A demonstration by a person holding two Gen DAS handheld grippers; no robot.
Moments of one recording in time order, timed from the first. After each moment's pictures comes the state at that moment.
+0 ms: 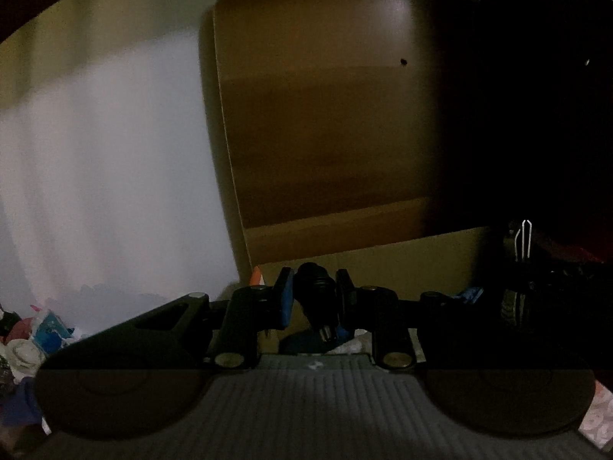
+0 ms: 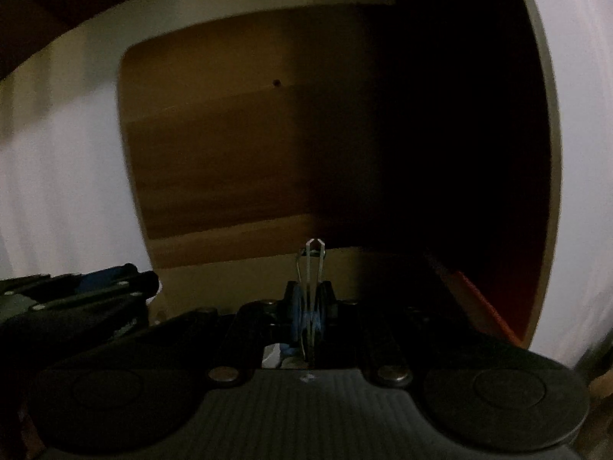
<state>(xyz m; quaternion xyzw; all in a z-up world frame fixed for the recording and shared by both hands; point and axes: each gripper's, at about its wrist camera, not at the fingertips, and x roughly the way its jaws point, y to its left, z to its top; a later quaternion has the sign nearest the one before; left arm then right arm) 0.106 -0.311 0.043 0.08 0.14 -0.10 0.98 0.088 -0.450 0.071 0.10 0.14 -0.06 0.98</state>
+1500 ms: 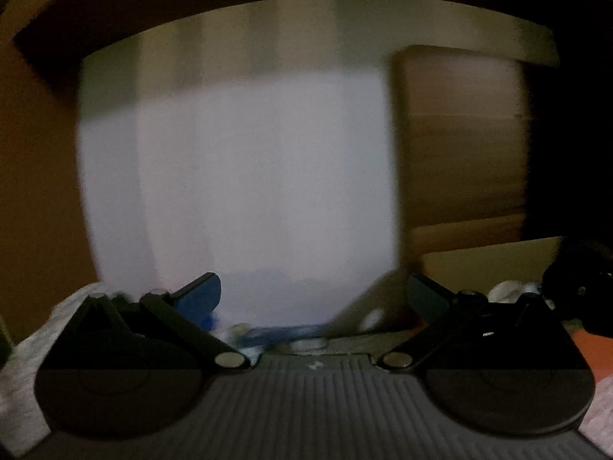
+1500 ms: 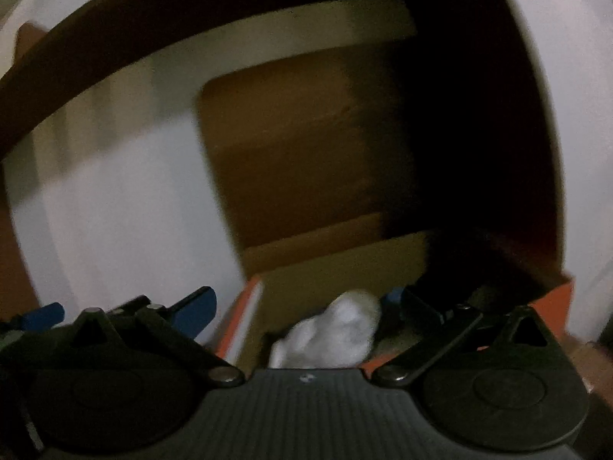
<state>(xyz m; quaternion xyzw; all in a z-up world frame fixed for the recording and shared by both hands) 0.039 -0.160 0.055 0.04 0.10 -0.02 0.99 0.020 -0.347 0.084 0.14 0.11 -0.03 0.98</state>
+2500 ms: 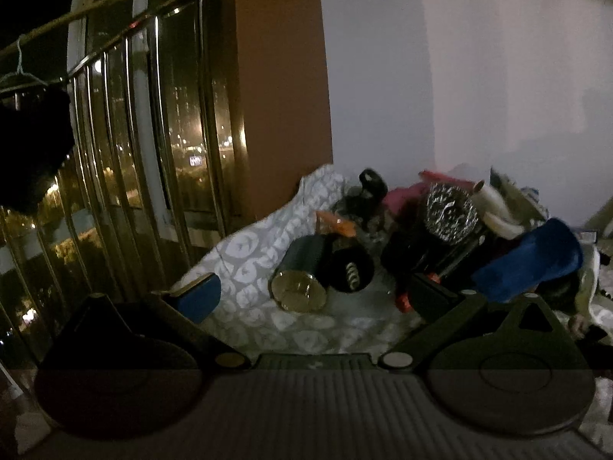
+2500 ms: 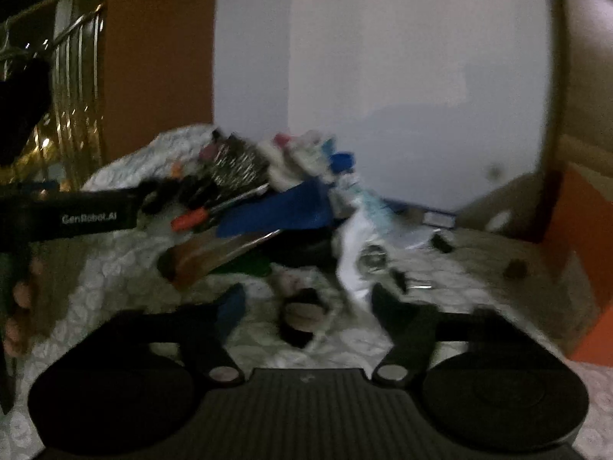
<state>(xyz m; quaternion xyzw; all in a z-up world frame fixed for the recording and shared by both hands) 0.027 0.051 -0.019 0.01 0.18 0.16 0.97 0.057 -0.106 0.010 -0.05 0.25 0.17 0.95</state>
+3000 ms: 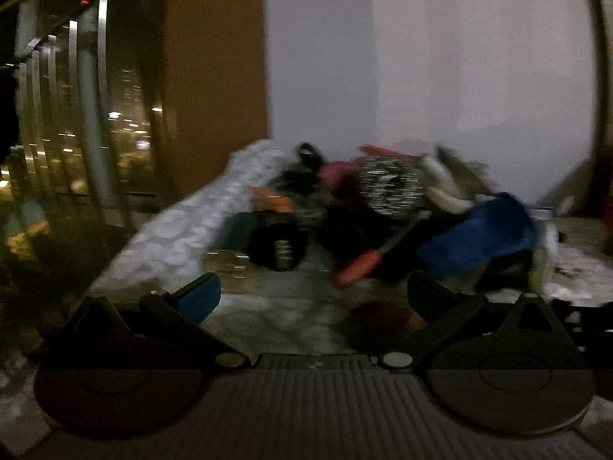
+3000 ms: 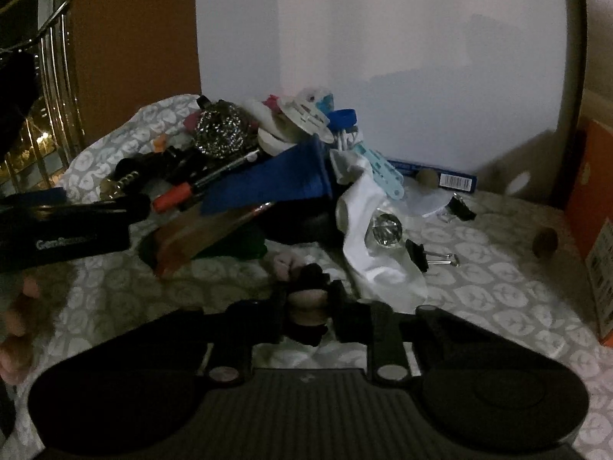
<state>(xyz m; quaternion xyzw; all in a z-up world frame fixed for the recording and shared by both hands) 0.029 0.038 -0.024 0.00 0.22 0.06 0.97 0.076 -0.112 0.000 -0.03 0.30 0.17 0.94</state>
